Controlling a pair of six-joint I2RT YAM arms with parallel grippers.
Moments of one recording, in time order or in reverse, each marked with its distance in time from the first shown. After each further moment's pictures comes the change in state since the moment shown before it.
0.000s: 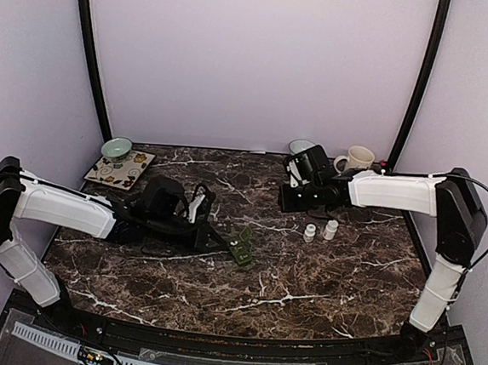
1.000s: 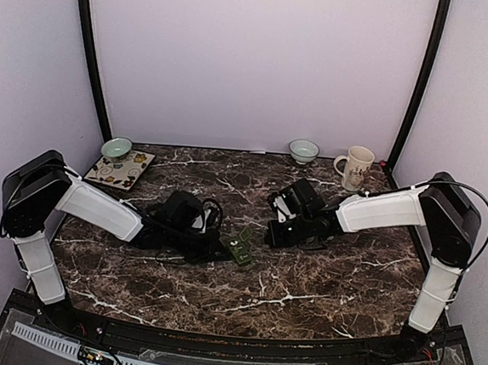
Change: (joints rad) left arm -0.002 0.250 0.057 0.046 -0.053 -0.177; right arm 0.103 0.032 -0.180 0.092 -0.174 0.090
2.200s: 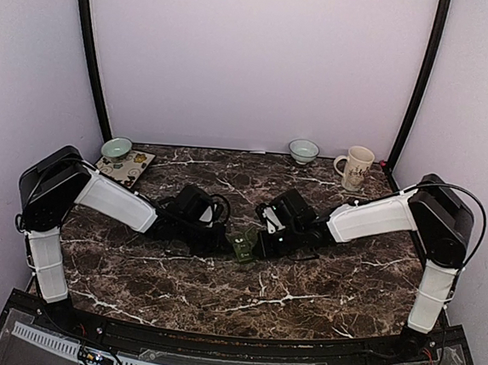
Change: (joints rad) left arm 0.034 0.124 0.142 -0.085 -0.031 0.055; right arm 0.070 0.039 -0.029 0.080 -0.063 0.054
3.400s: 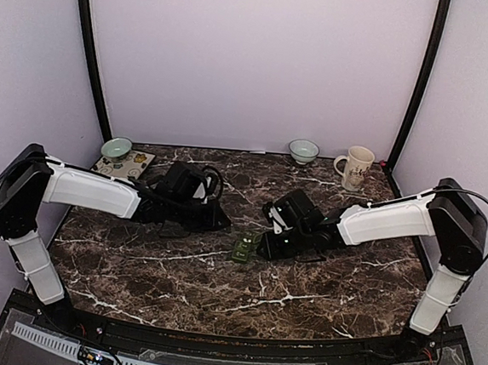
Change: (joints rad) left arm 0.016 -0.173 0.052 -0.116 -0.135 0.097; right arm 0.028 -0.096 -0.048 -0.055 0.092 0.010
